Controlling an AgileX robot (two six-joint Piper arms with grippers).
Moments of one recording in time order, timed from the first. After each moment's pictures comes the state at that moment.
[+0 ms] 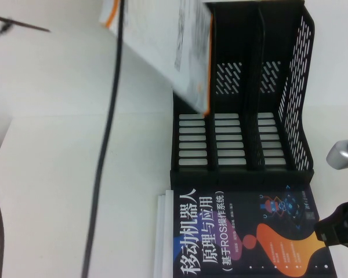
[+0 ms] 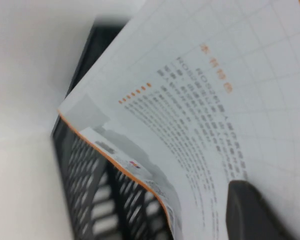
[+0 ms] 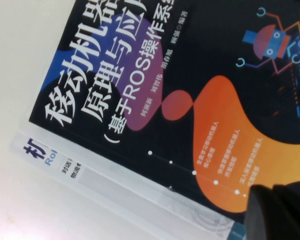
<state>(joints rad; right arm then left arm) 0.36 1.19 -0.74 0.45 0.74 -0.25 -0.30 1.91 -2.48 -0.38 1.30 -0.26</state>
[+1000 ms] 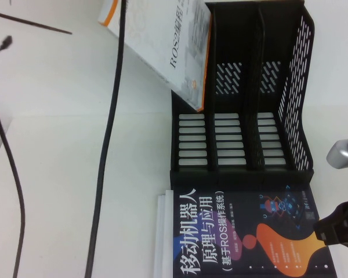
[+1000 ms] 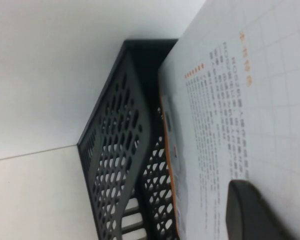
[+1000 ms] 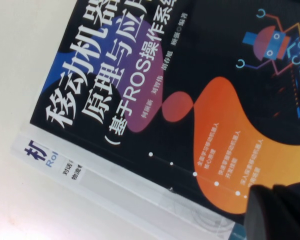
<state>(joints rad) 0.36 1.19 -0.74 0.45 0.73 -0.25 -0.30 2.01 -2.59 -0.32 1.30 -0.27</state>
